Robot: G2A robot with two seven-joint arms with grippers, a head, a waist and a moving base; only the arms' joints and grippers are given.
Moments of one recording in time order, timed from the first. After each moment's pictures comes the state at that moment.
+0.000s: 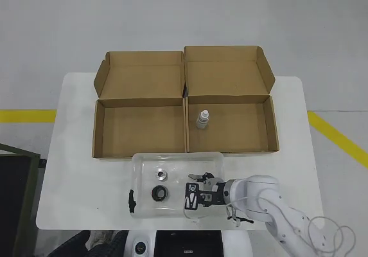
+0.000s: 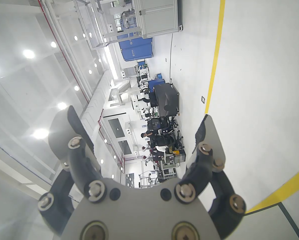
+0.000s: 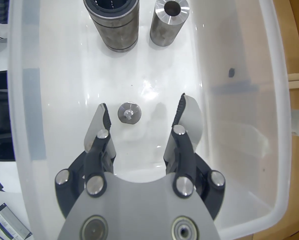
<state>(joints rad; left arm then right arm) -0.01 -0.37 -0.75 -1.25 2.03 -0.40 0.22 -1.31 -1.09 0.95 -1.96 -1.40 -0.80 0.72</state>
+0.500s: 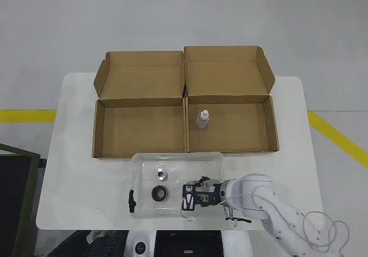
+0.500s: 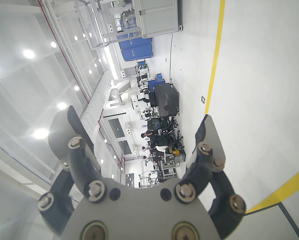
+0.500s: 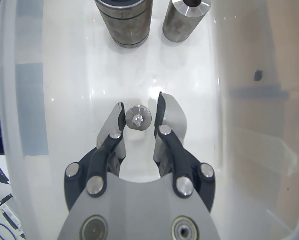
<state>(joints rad) -0.01 -0.37 -0.75 -1.25 2.03 -0.40 0.22 -1.27 -1.10 0.90 -1.92 -1.35 -0.80 0.75</state>
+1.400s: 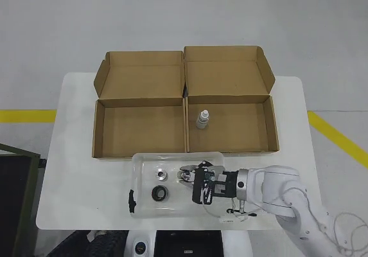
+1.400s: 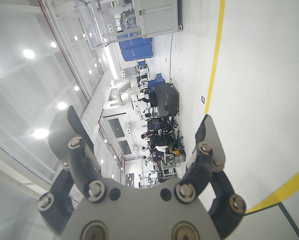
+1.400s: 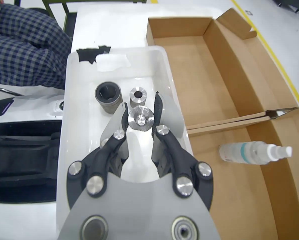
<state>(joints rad) -0.01 -0.37 -0.75 -1.25 2.03 -0.40 0.22 -1.30 -1.07 1.09 -2.10 -1.20 -0.80 0.46</state>
